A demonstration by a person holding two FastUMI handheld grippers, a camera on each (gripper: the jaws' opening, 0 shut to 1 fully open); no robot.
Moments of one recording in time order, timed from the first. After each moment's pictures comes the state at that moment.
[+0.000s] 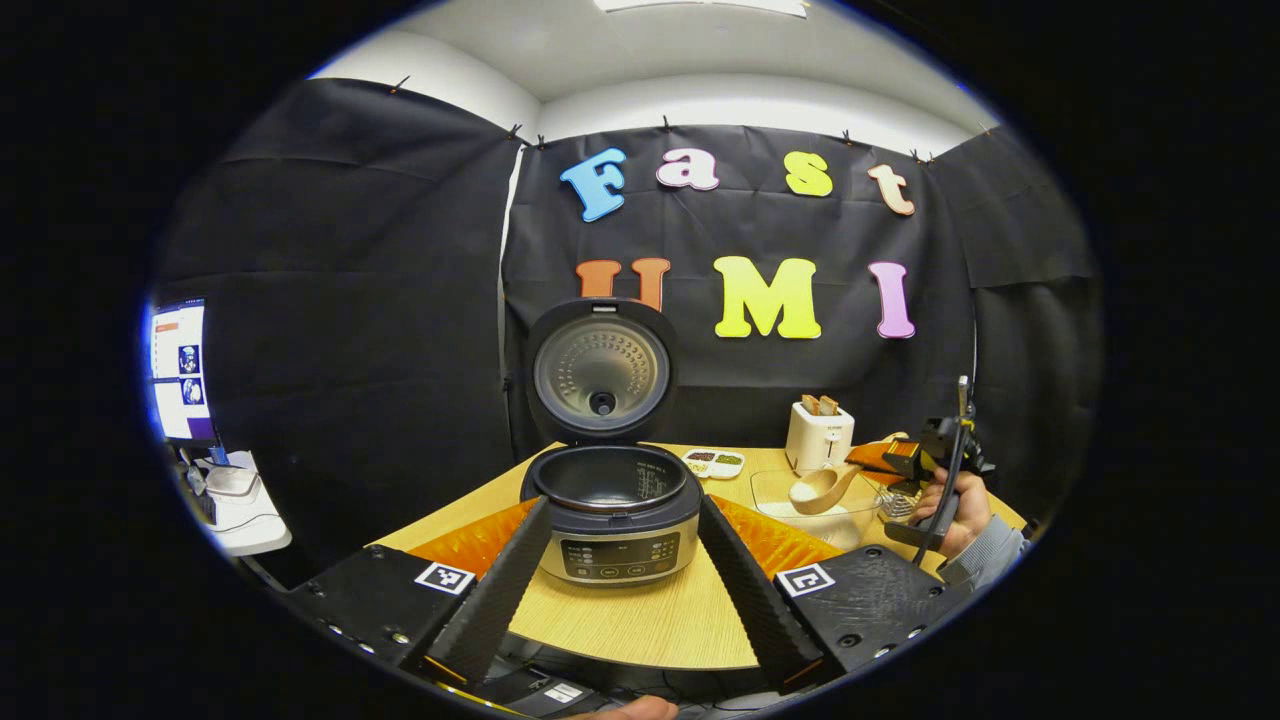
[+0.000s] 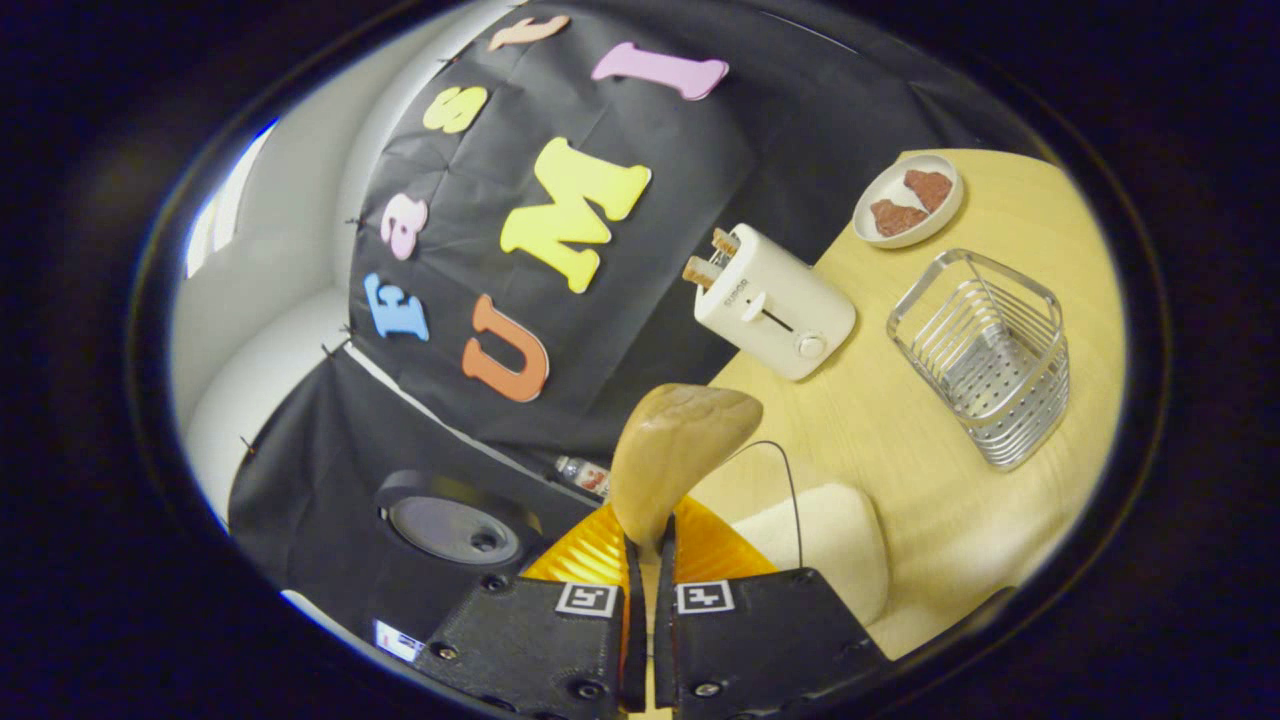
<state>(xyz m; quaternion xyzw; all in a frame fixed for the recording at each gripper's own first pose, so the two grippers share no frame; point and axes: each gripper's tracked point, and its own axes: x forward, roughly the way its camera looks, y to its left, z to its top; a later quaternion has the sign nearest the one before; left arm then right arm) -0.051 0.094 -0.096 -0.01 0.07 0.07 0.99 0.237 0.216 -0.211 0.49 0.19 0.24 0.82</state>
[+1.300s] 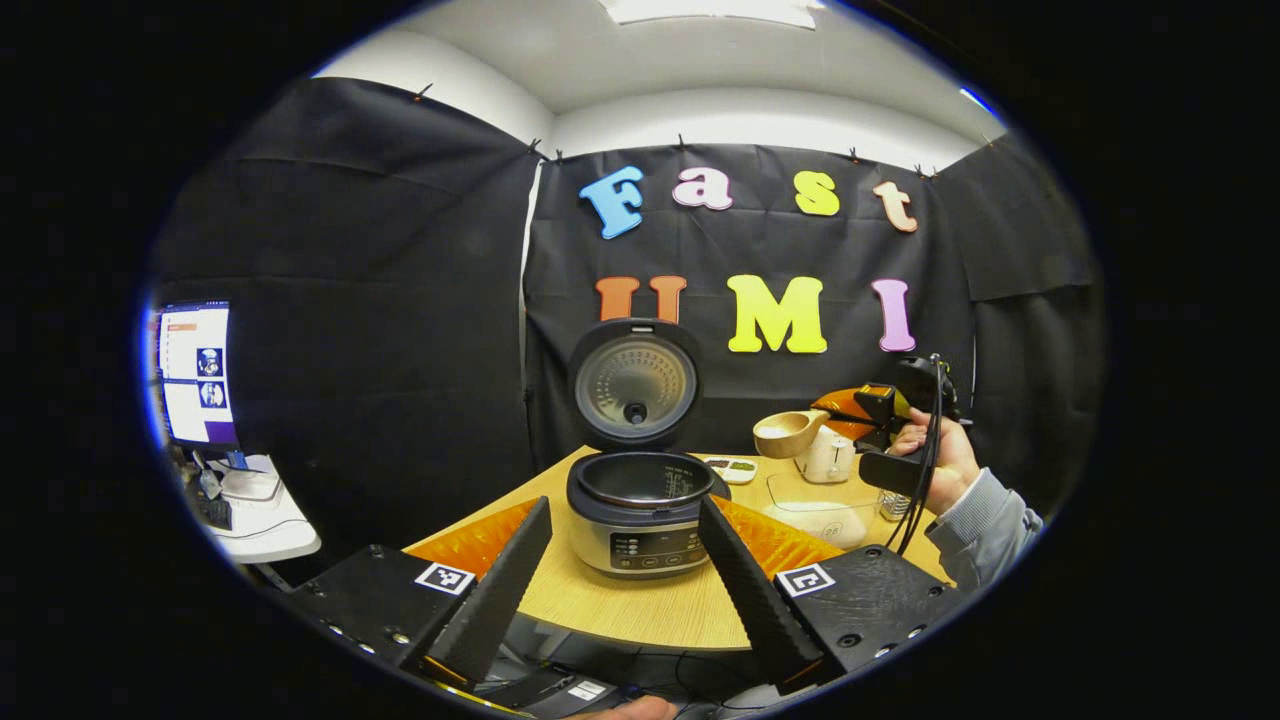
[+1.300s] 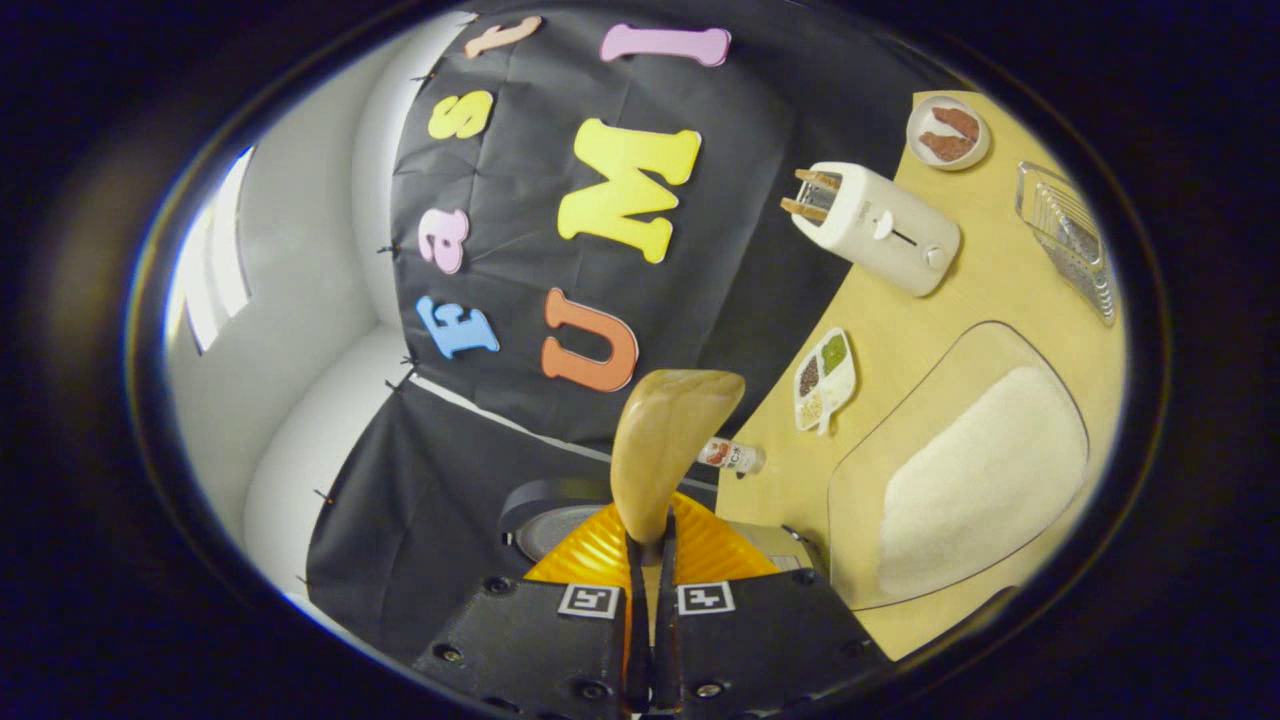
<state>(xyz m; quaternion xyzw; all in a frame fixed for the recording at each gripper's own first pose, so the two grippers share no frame) -0.108 0.144 -0.086 -0.02 0.05 0.09 0.99 0.198 0.341 -0.103 0.53 0.21 0.30 0.76</state>
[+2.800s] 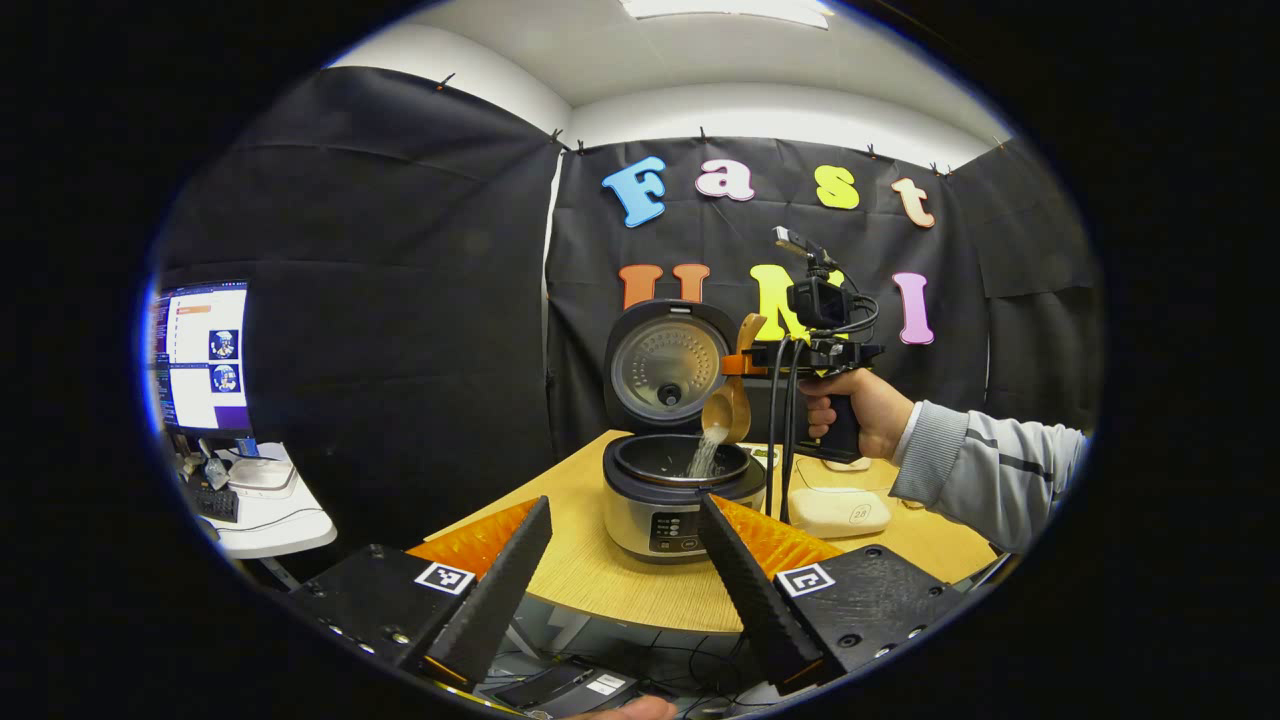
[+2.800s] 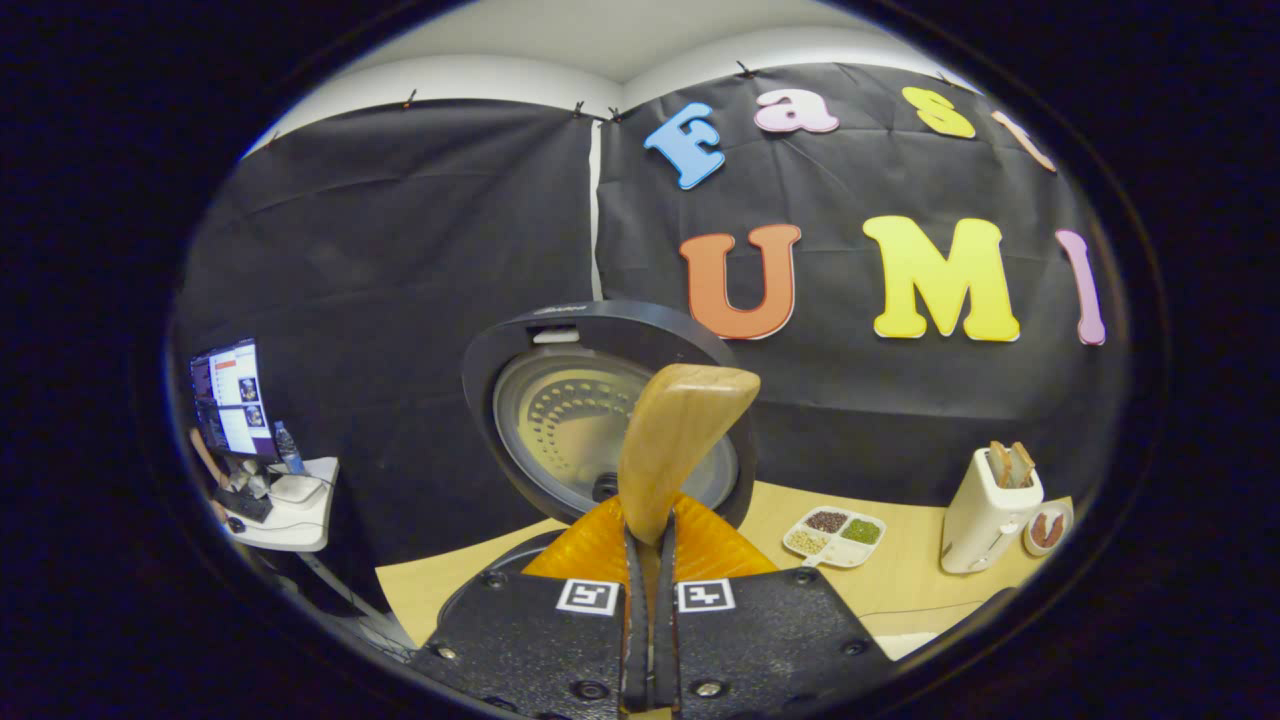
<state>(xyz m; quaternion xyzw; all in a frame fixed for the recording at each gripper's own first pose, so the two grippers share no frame) -0.119 0.174 -0.106 -0.02 0.06 0.10 0.99 0.185 0.523 -0.087 -0.02 0.08 0.38 0.92</state>
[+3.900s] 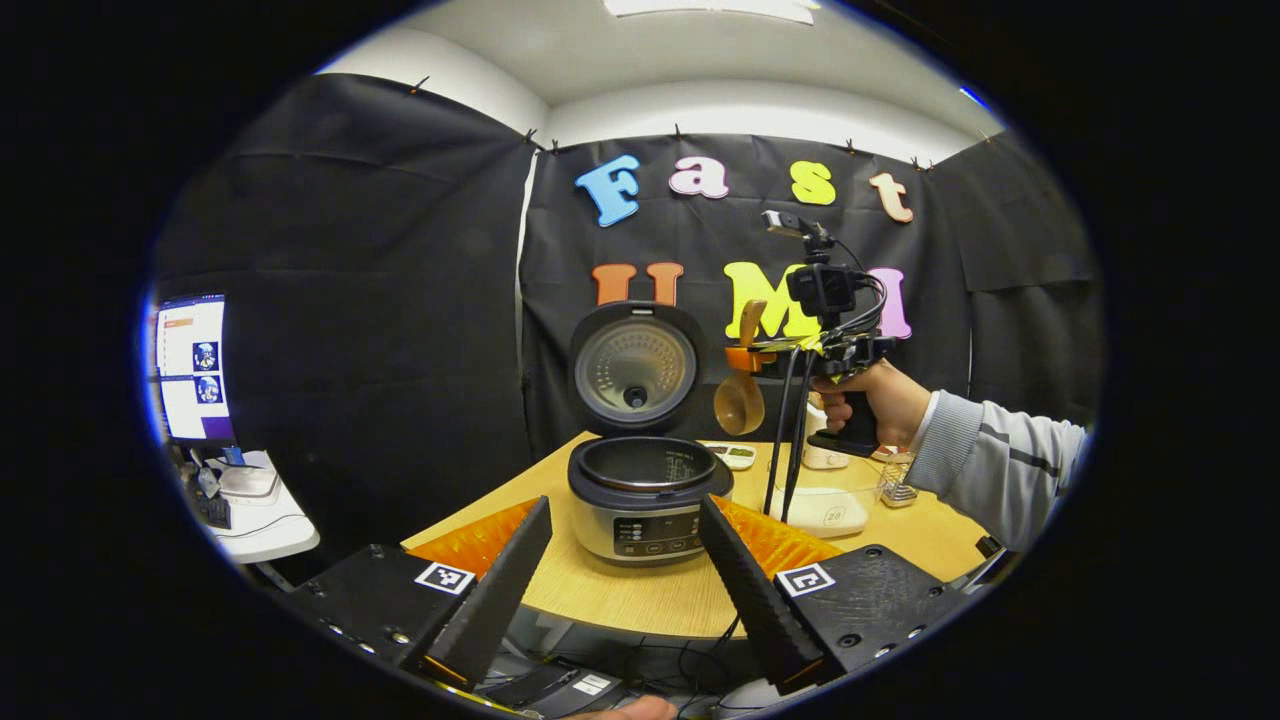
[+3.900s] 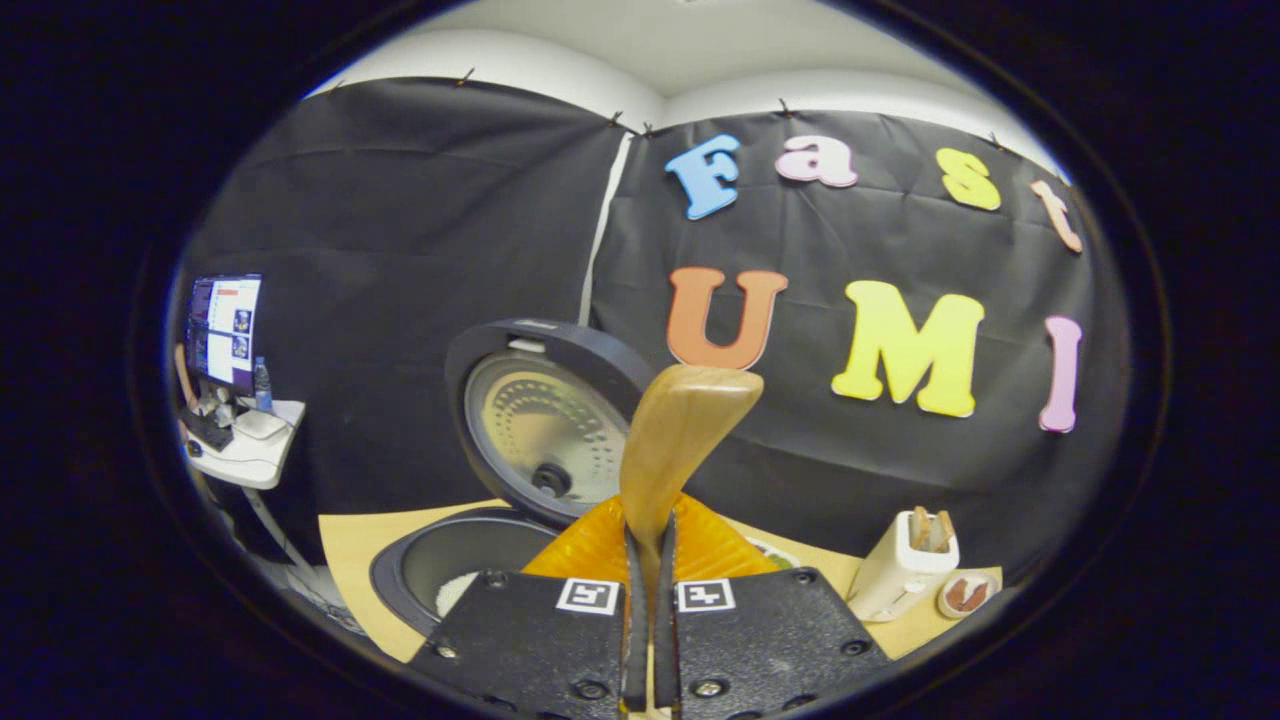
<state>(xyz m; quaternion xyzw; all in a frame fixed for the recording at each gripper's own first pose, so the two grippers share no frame) -0.109 0.130 -0.091 -0.01 0.06 0.07 1.00 0.196 0.432 -0.047 -0.09 0.01 0.34 0.94</state>
